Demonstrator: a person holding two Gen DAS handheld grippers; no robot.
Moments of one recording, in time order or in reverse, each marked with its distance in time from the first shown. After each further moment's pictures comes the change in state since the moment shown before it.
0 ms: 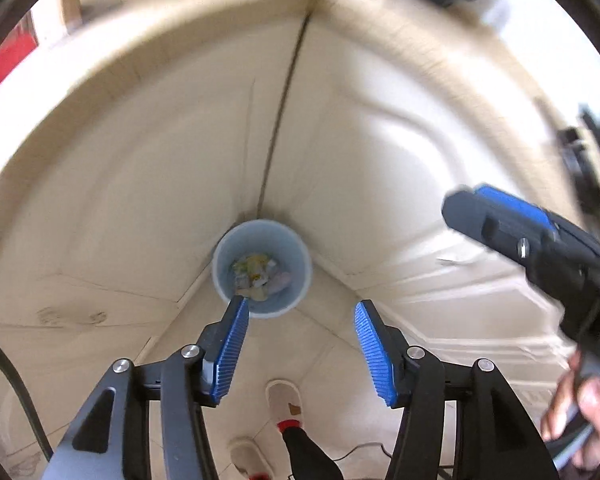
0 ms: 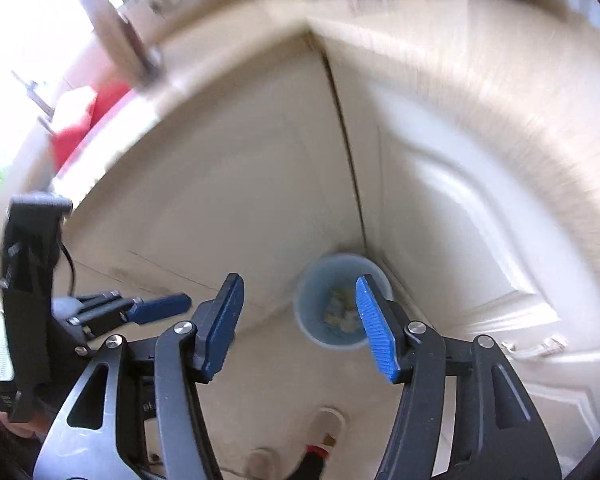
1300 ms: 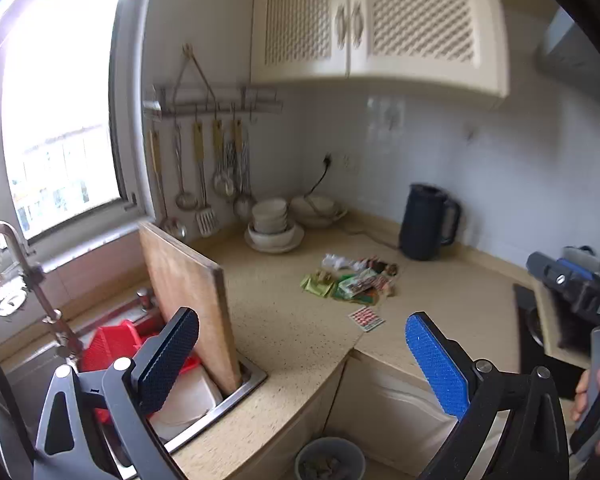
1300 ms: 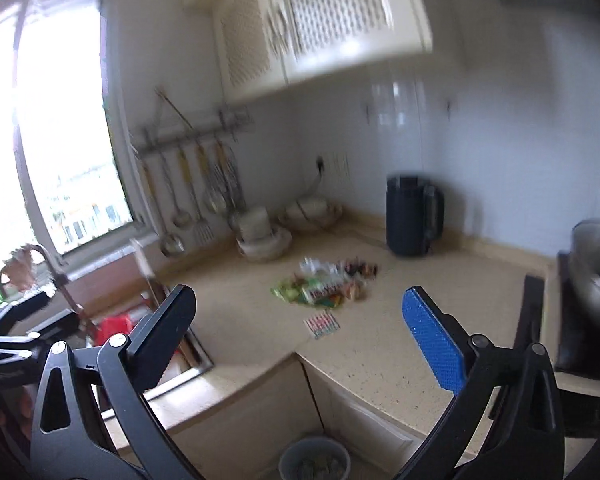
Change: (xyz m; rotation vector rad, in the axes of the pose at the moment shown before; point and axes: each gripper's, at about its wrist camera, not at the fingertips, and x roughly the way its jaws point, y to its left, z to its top) left arm -0.269 0.005 0.009 0.108 -0.742 0.197; right arm -0.283 0.101 0.115 0.026 -0.647 -0.245
